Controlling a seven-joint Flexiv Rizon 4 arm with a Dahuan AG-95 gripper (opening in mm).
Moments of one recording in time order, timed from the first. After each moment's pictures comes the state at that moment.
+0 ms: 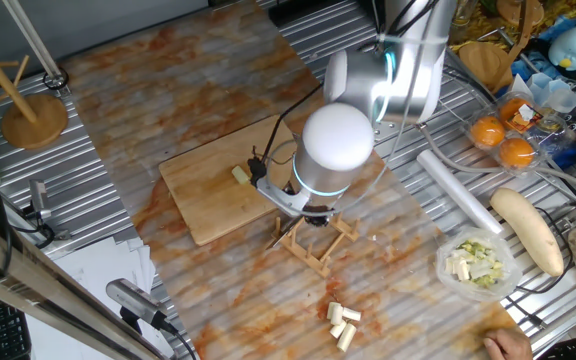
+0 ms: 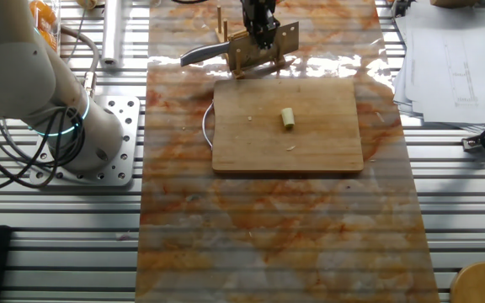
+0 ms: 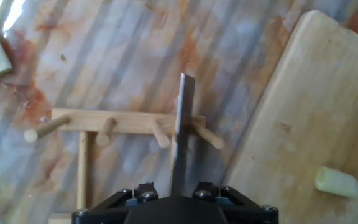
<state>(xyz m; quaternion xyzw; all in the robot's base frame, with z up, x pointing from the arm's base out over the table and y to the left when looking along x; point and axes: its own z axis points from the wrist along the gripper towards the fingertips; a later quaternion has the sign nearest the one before) 0.392 0.226 0.054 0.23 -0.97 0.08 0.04</state>
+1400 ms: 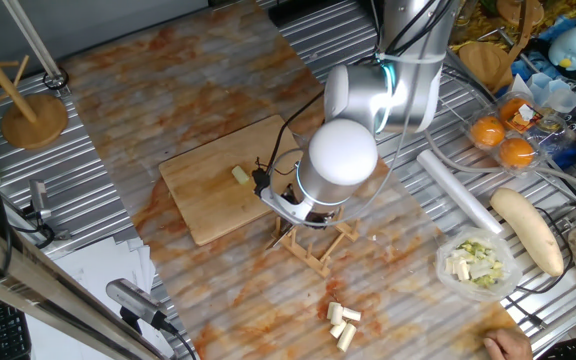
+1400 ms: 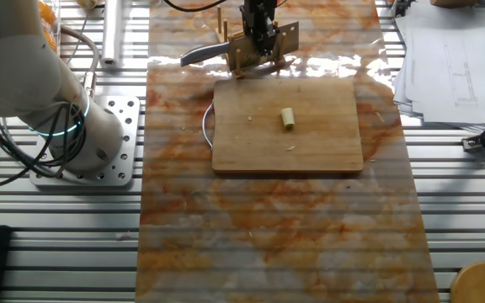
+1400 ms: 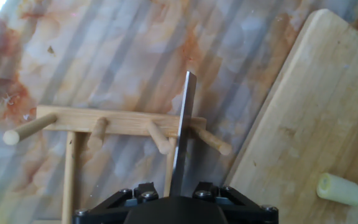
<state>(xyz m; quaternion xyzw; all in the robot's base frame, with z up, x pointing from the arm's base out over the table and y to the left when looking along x) 0.391 0.216 0.035 0.24 -0.96 0.10 0.03</state>
